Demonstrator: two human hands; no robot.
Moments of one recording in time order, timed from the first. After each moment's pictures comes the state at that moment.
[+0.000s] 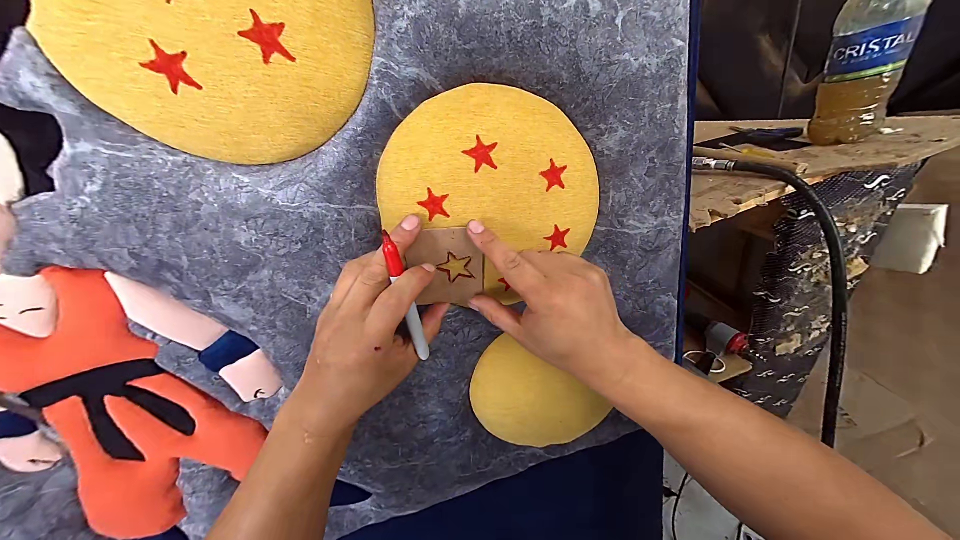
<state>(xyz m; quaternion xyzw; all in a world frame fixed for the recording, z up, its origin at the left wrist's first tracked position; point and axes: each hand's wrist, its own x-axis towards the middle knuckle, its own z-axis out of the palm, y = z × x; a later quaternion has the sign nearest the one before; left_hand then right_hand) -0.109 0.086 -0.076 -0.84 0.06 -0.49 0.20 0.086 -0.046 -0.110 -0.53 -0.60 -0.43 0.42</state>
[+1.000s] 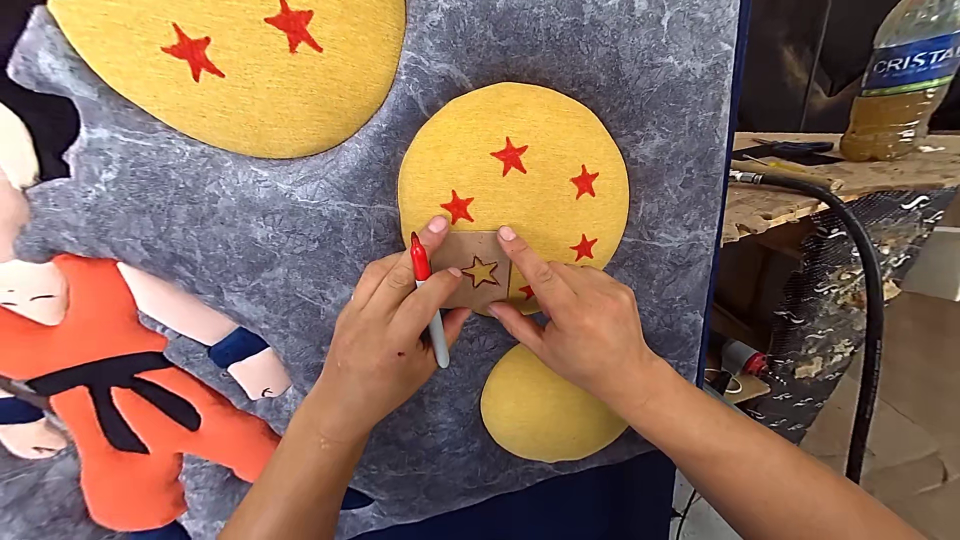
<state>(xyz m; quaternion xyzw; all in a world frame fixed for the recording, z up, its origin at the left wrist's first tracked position) -0.105 0.087 -0.078 -0.84 0.05 -0.50 0.20 0.085 -0.043 -0.115 -0.53 -0.58 -0.45 0.42</state>
